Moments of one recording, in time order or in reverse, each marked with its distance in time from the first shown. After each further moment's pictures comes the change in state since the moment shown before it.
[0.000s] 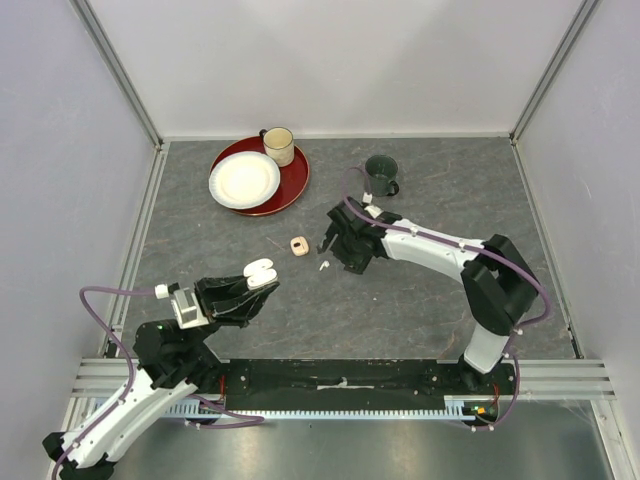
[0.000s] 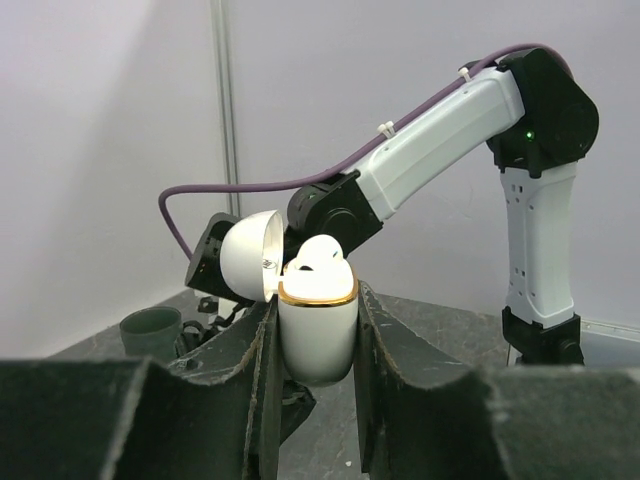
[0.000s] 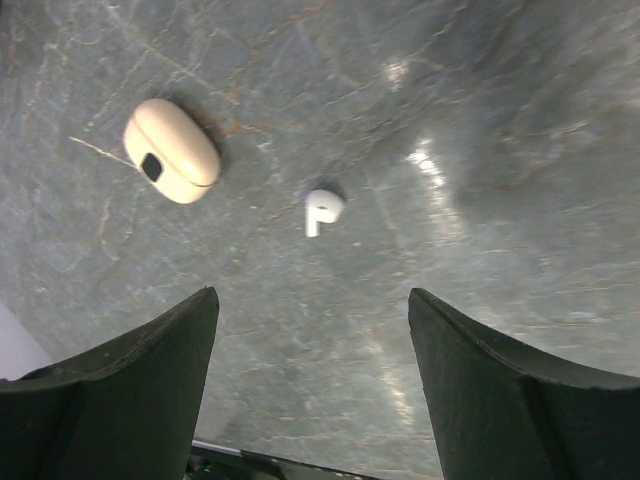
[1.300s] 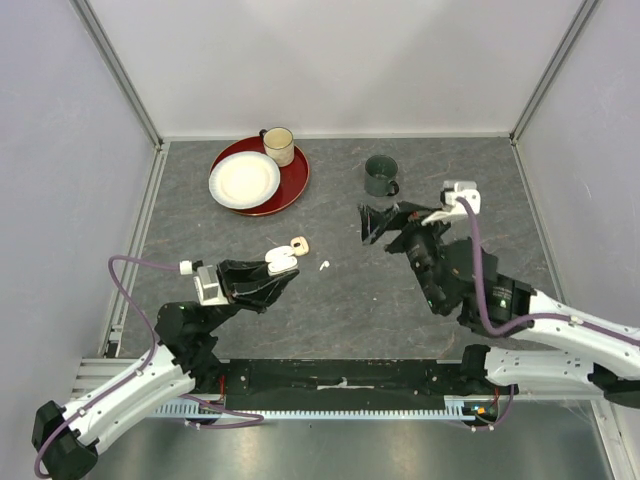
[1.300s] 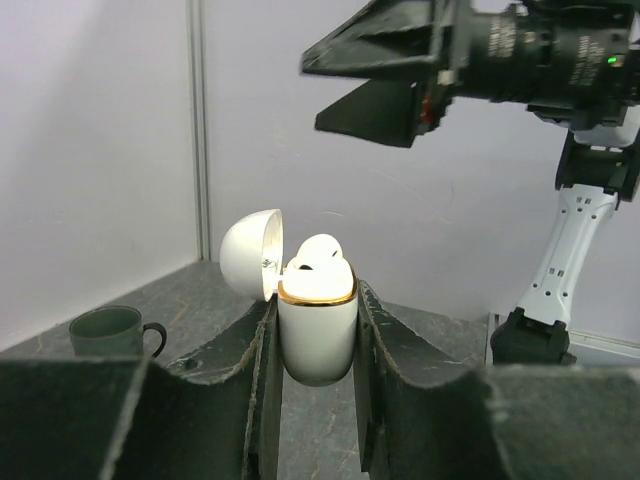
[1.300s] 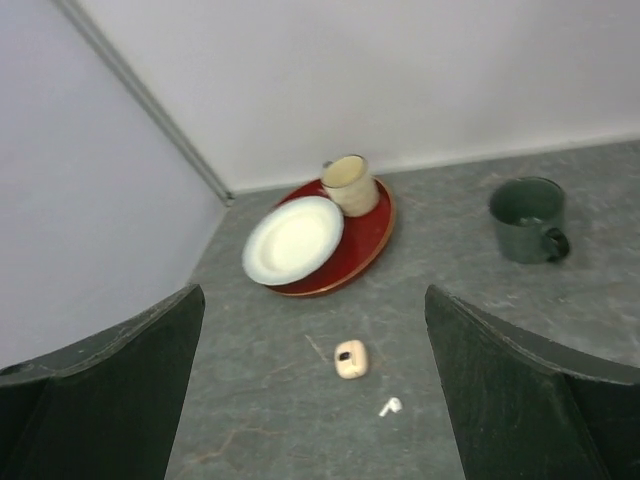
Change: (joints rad) left arm 0.000 0.388 -0.001 0.371 0.030 -0.085; right arm 0.532 -0.831 -0.152 0.546 0.834 -0.935
